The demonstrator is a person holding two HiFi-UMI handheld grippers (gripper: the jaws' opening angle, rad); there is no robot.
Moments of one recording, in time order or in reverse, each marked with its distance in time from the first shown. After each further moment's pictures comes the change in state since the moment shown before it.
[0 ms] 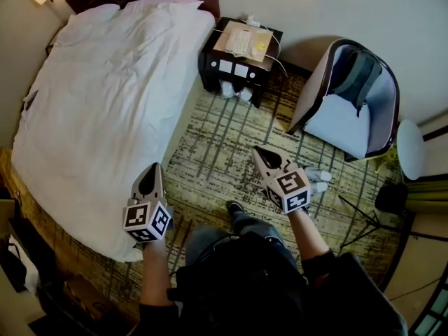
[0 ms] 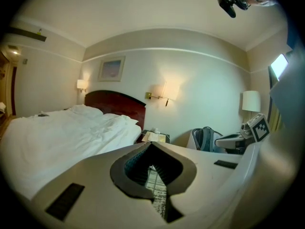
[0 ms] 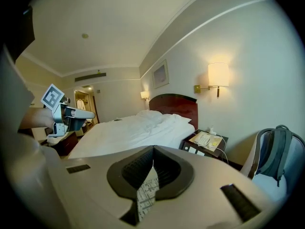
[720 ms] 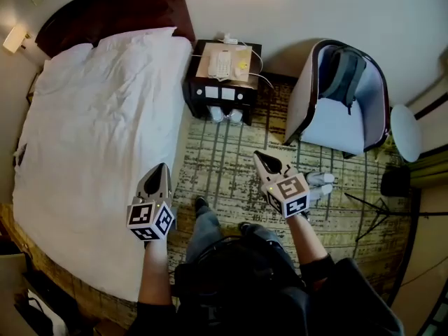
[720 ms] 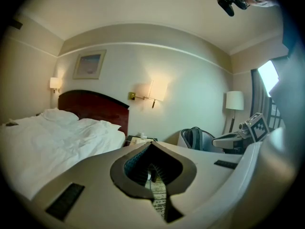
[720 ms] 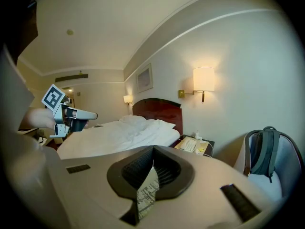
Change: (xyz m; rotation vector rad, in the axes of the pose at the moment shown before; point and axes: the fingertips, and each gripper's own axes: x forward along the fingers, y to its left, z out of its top) left arm 0.148 0.022 0.074 0.105 0.003 -0.245; right arm 0.072 -0.058 0.050 0.066 -0.051 -0.196
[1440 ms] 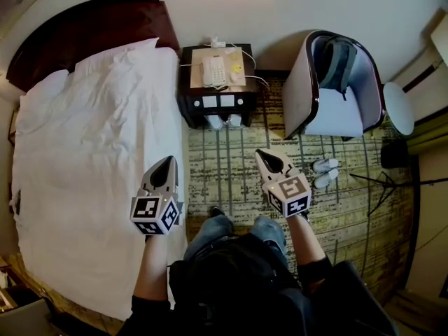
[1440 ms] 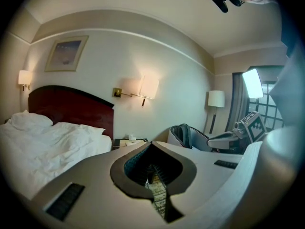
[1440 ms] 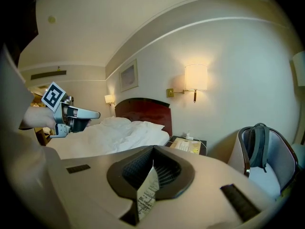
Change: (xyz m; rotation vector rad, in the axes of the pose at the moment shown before) left arm 0.116 0.111 0.059 0.102 0.049 -0.280; right arm 0.125 0.023 0.049 0.084 0.003 -0.222
